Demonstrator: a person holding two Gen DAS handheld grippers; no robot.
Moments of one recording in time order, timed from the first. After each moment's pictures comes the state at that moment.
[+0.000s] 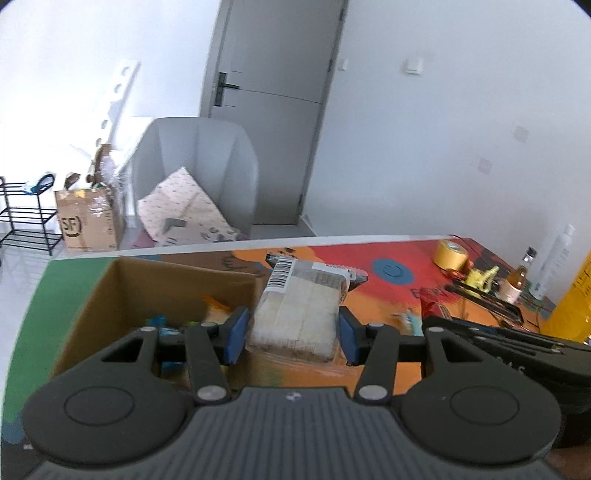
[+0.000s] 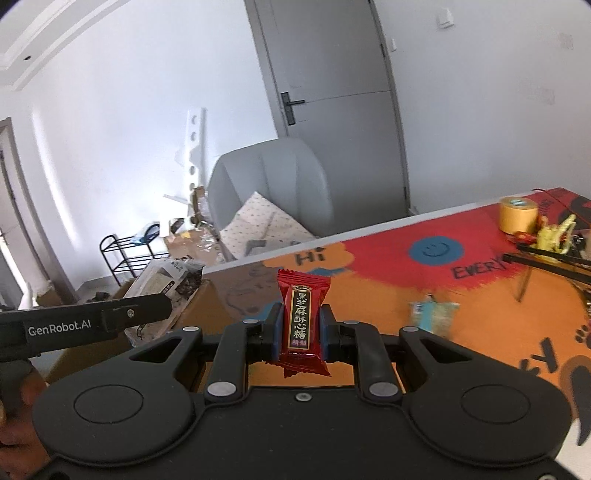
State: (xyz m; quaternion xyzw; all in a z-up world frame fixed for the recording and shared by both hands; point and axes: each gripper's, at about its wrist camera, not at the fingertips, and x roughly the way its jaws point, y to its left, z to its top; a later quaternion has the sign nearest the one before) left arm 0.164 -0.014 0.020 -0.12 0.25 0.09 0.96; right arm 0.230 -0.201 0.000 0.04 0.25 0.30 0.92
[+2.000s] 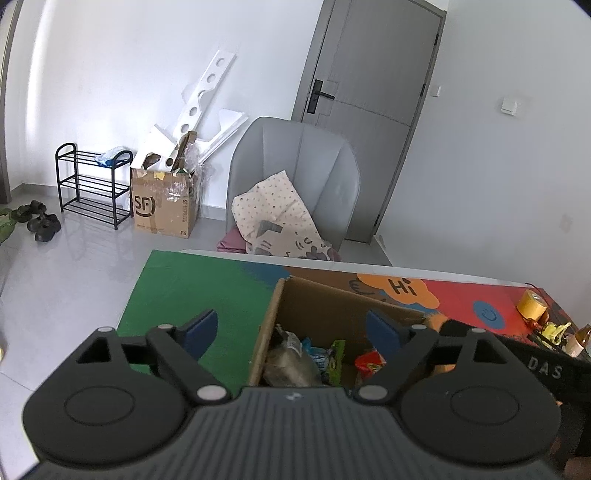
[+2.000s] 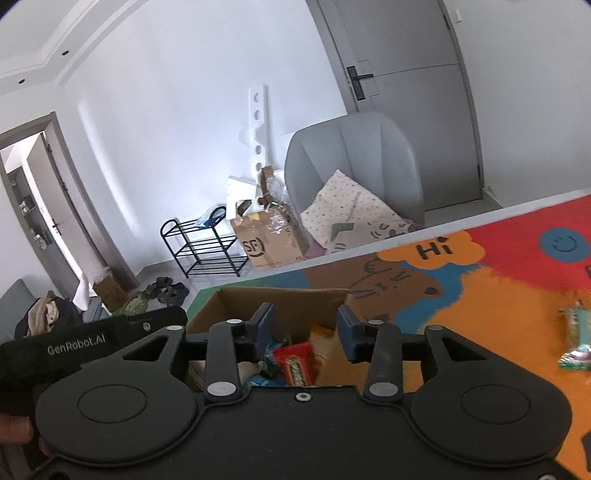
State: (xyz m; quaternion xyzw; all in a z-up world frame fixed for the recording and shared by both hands) left arm 0.139 0.101 0.016 -0.17 0.24 0.20 0.93; right arm 0.233 -0.093 0.009 0.06 0.28 0.39 0.88
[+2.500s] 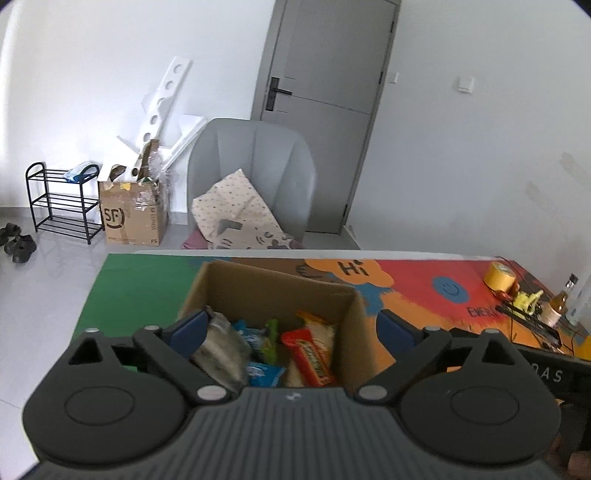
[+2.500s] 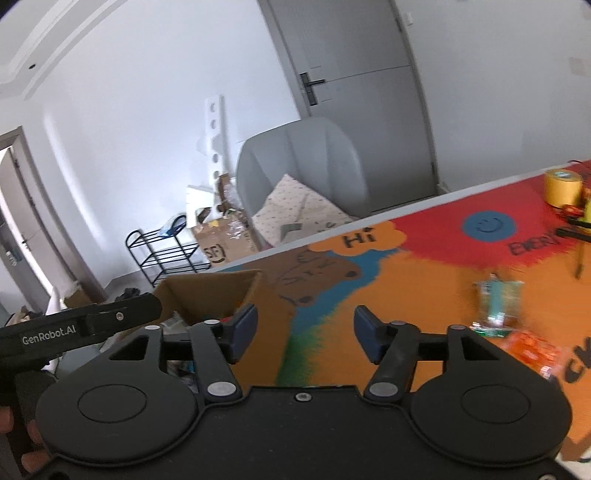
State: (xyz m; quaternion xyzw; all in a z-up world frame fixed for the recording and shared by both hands) left arm 0.146 0.040 0.015 -0.13 0.25 0.15 0.95; right arm 0.227 -0.165 -0.002 0.07 0.28 0.33 0.90
